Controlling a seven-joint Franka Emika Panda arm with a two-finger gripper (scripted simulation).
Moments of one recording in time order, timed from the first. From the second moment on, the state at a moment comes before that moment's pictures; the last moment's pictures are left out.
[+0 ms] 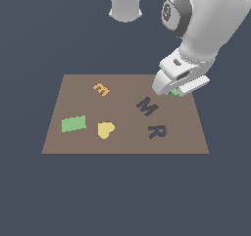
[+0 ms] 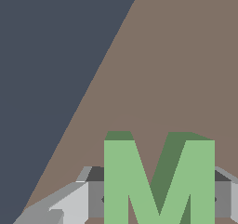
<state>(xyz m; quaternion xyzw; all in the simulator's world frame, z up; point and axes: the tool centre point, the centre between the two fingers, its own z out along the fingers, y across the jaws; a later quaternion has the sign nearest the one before) -0.075 0.180 0.031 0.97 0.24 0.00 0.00</state>
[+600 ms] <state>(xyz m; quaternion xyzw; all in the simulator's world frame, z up) -0.076 0.179 0.031 0.97 0.25 0.00 0.00</state>
